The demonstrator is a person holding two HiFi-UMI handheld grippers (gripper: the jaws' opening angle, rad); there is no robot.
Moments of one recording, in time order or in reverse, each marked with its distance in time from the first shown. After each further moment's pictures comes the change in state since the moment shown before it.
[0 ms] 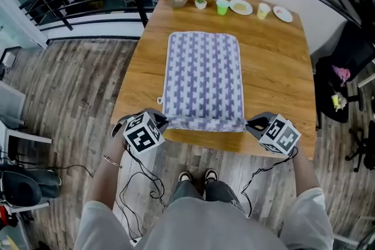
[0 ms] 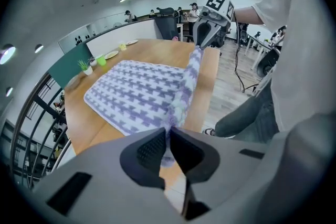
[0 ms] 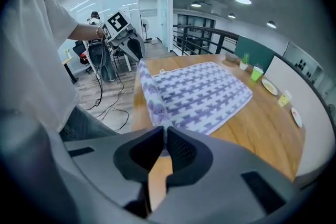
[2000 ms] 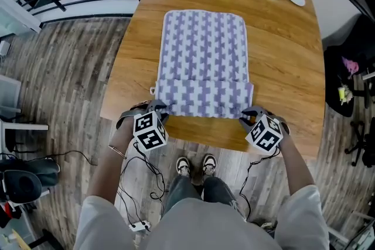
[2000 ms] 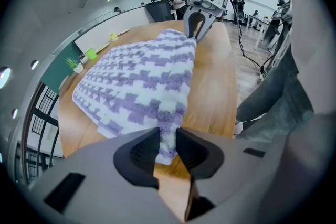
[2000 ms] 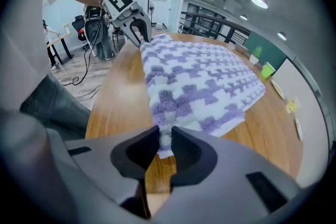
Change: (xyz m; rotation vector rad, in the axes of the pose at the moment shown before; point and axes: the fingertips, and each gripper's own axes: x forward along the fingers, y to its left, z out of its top) left arm 0.110 0.030 -0.034 0.135 0.077 0.085; right arm 0.116 -0.038 -0.048 -0.150 0.139 -0.081
